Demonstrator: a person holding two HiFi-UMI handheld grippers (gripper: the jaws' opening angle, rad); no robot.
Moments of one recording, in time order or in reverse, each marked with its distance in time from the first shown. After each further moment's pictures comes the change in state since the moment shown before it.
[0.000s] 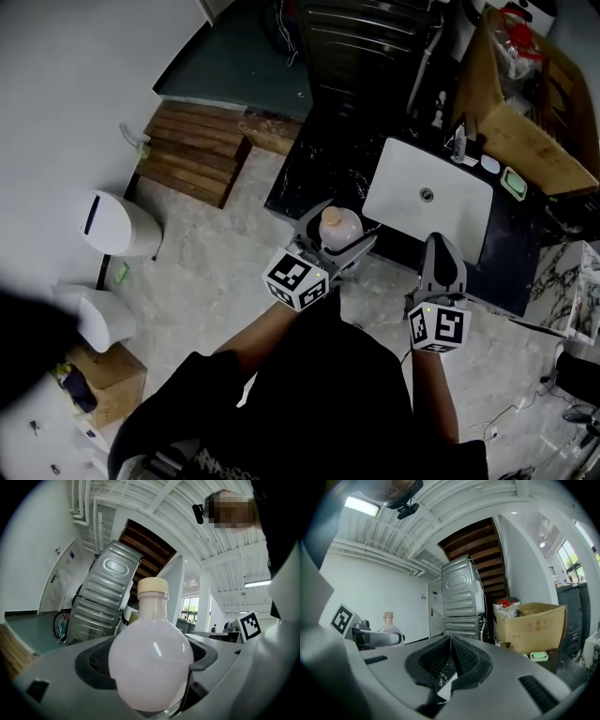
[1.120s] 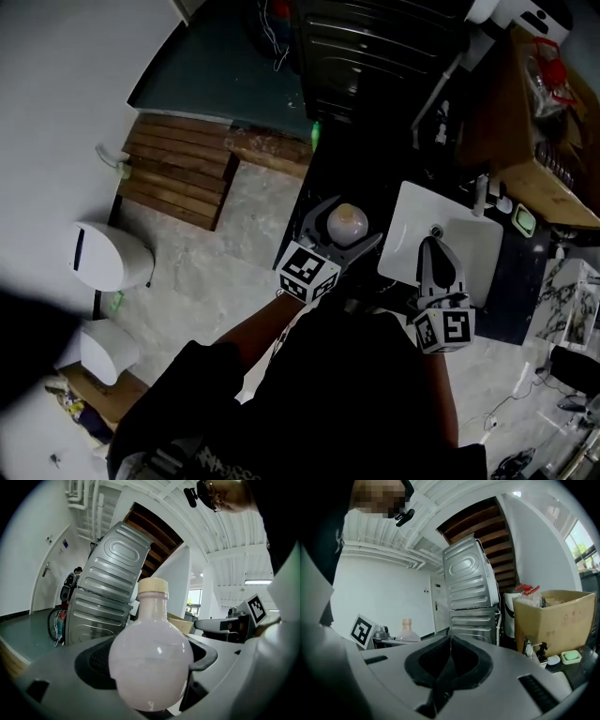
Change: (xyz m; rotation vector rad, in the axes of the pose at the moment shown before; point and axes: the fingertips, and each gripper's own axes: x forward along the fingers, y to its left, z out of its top) left arm 0.097 0.187 0.013 0.013 0.113 -0.063; right arm 0.195 0.037 -0.005 0.024 0.104 0.092
